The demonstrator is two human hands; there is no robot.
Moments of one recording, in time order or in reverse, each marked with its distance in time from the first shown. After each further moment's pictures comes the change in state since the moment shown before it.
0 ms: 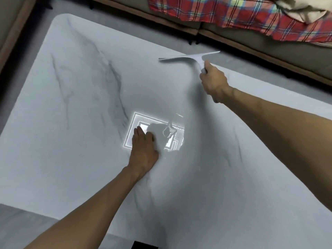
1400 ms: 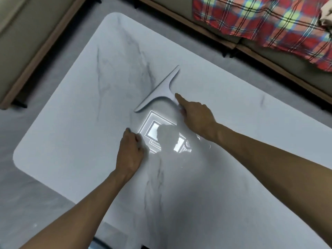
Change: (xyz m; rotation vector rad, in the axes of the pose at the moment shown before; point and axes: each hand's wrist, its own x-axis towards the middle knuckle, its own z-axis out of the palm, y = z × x) left_hand -0.040 -0.057 -0.060 -0.444 0.425 -0.301; right_hand -0.050 -0.067 0.093 -0.432 -0.225 -0.563
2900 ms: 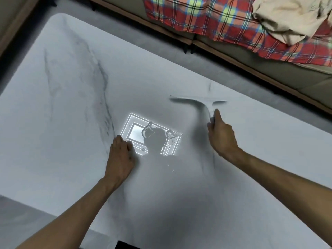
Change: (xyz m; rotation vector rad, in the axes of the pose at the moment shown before) left_hand -0.064 0.061 0.077 0.240 -0.146 0.168; right_hand -0.189 0.138 -0.031 0.315 0.226 0.572
